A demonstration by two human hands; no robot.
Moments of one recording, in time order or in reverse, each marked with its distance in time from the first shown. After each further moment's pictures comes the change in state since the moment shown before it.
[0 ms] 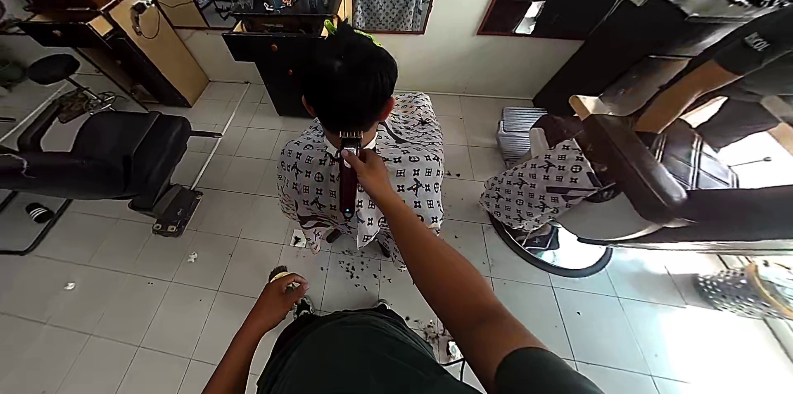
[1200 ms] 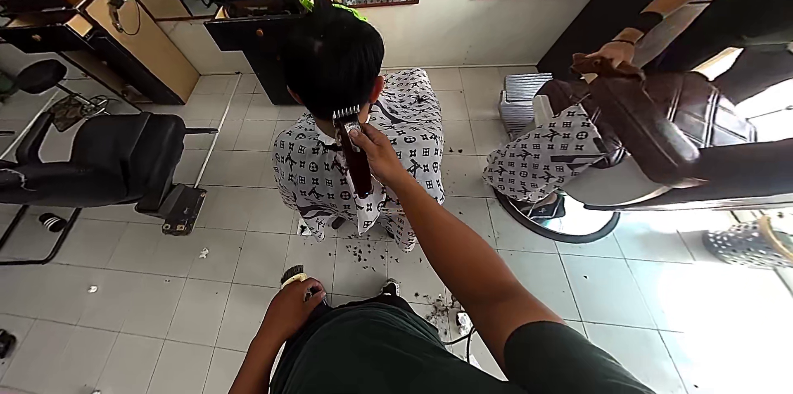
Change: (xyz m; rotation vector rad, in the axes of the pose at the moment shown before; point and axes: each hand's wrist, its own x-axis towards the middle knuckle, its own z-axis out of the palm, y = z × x) left_hand -0.011 0.003 0.024 0.453 -0.076 0.091; right_hand 0.007 0.002 -0.030 0.276 -0.172 -0.234
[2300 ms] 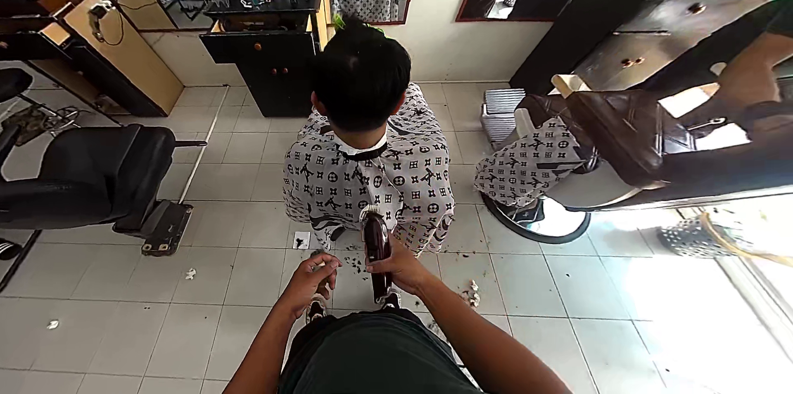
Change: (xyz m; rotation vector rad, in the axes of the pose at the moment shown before) left_hand 0.030 -0.014 -0.059 -1.096 -0.087 0.198; right_hand -0.152 0.076 0.069 0.250 0.042 0.487
